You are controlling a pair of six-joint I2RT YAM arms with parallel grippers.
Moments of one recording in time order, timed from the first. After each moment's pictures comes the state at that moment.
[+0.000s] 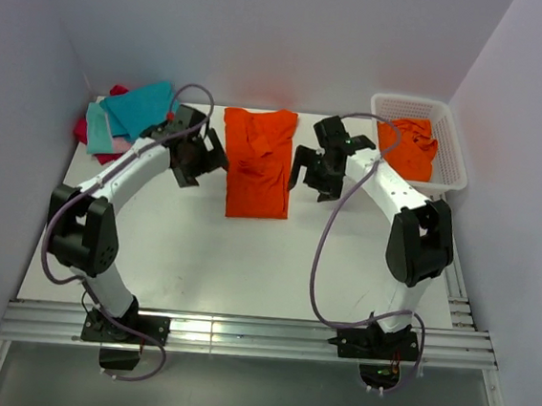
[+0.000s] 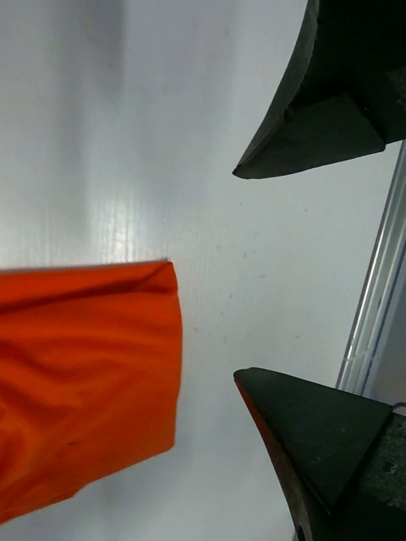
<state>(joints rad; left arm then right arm) -0.32 1.72 1.46 -0.73 0.00 -0.80 0.39 1.82 1.53 -0.87 -0.11 0.57</state>
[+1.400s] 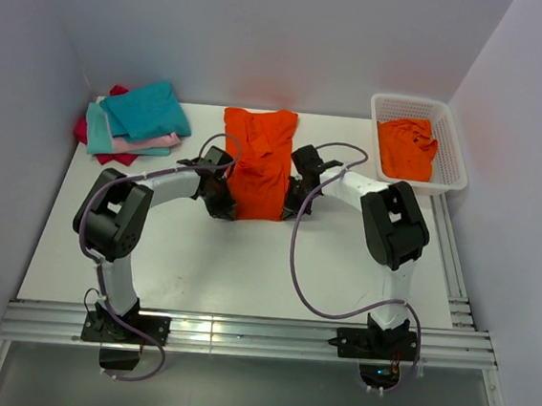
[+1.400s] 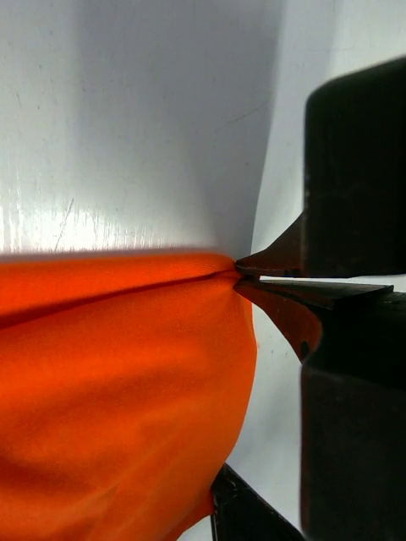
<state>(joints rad) -0.47 1.86 1.17 -0.47 0.12 -0.92 0.48 1.99 1.33 -0.56 -0.21 0.67</state>
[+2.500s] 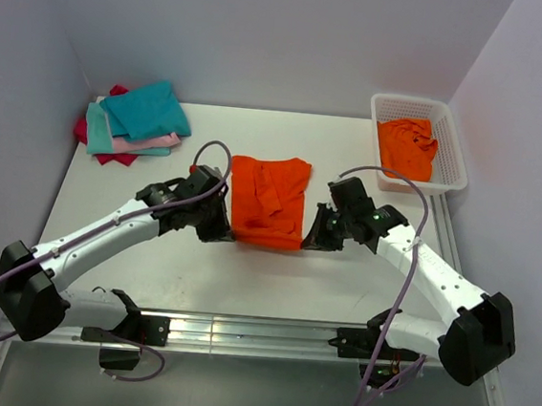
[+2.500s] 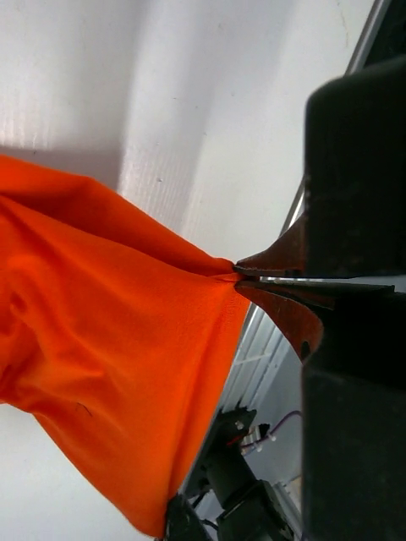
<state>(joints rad) -0.72 1.26 0.99 -0.71 0.07 -0.98 0.52 1.18 0.87 -0.71 -0.25 0.70</state>
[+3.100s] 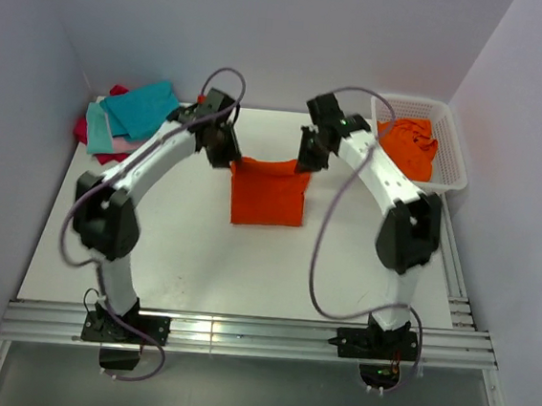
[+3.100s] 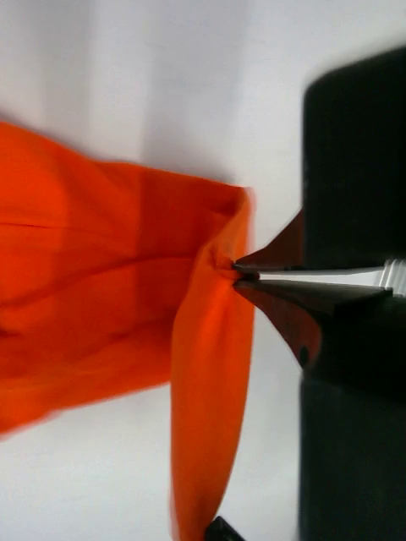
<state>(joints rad) -0.50 1.74 1.60 -0.85 -0.01 -0.79 0.43 1.78 1.63 -0.88 -0.10 0.55</state>
